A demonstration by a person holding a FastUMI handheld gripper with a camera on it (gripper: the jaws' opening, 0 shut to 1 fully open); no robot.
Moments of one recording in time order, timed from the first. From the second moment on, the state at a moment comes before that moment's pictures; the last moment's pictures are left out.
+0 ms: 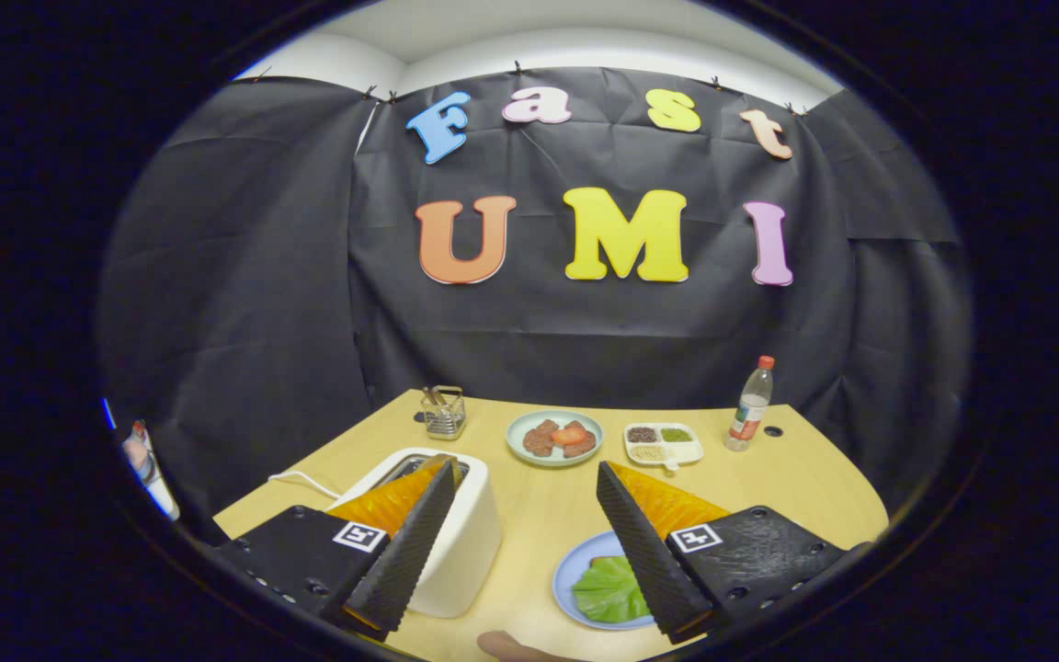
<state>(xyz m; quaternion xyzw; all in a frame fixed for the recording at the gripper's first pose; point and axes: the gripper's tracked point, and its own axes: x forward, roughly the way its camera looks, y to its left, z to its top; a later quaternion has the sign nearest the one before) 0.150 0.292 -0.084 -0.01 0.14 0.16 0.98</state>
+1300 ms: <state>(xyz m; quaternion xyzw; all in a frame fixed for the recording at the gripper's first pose) 0.185 0.376 -0.165 0.00 0.26 0.12 0.96</state>
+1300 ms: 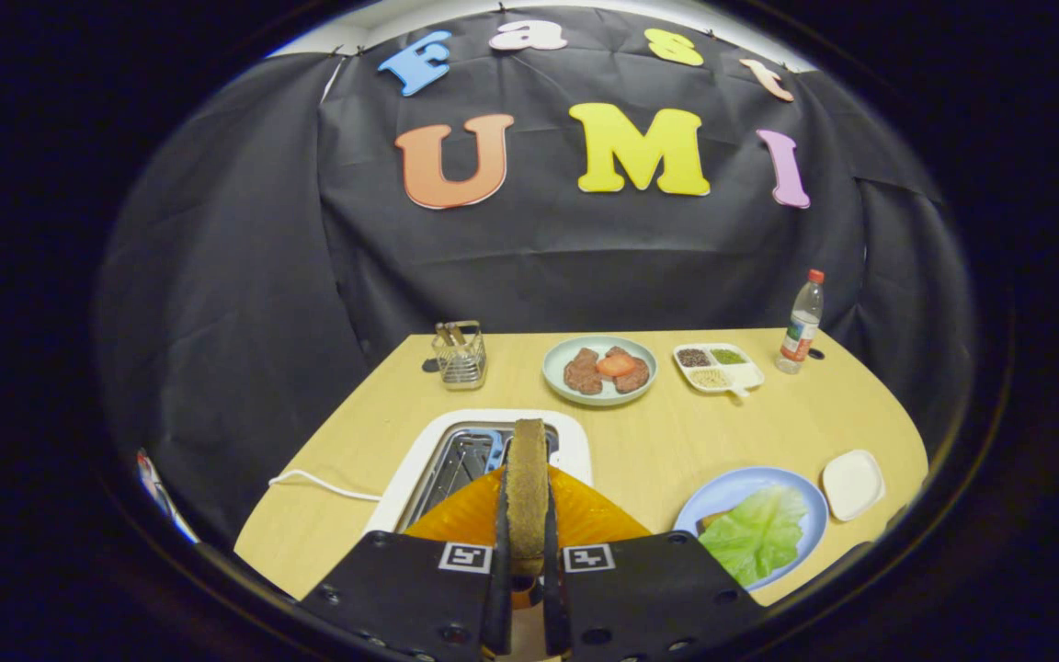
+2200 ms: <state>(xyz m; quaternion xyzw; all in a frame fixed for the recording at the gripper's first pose) 0.167 0.298 -0.050 0.07 0.16 0.10 0.98</state>
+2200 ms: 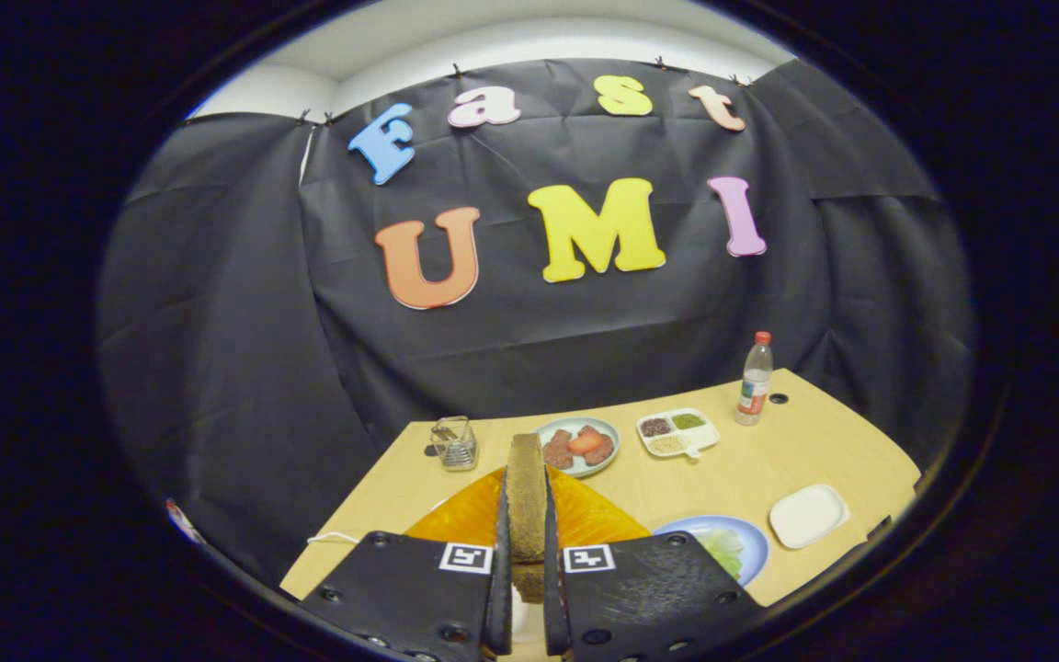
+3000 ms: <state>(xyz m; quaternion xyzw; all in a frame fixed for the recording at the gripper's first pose) 0.212 0.178 -0.216 0.15 0.27 0.02 0.95</state>
